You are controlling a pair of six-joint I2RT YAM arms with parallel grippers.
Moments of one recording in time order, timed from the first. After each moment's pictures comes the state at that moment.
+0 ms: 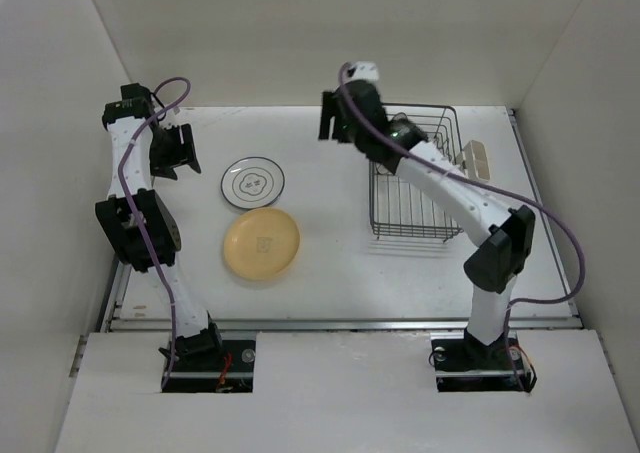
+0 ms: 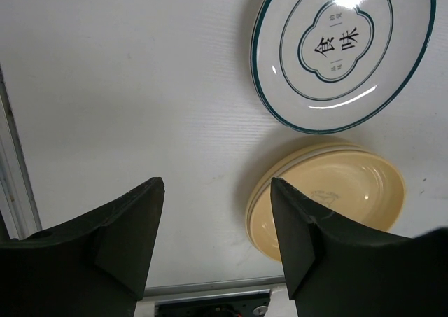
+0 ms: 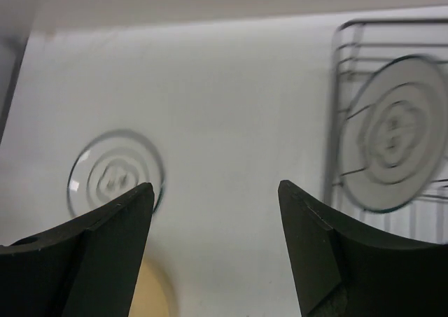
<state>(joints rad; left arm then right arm) 0.27 1.97 1.96 -1.23 0.24 0.03 0.74 1.89 1.95 -0.56 0.41 0.43</state>
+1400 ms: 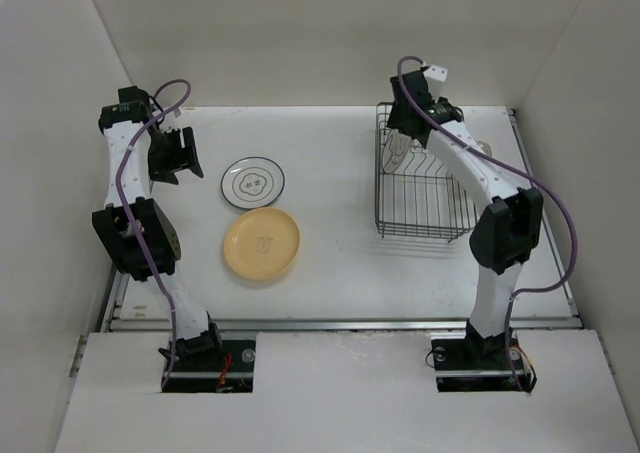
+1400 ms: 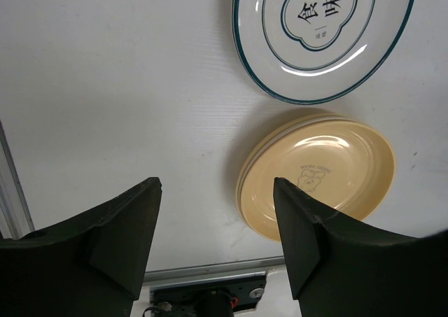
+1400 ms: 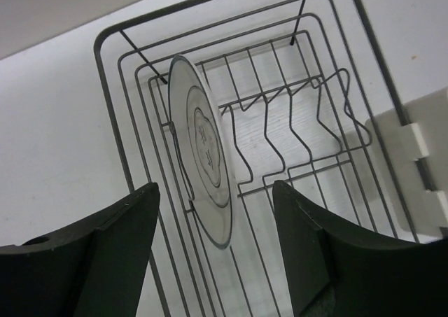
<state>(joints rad) 0.27 1.88 1.89 -1.26 0.28 0.05 0.39 1.93 1.92 -0.69 0.62 0.53</state>
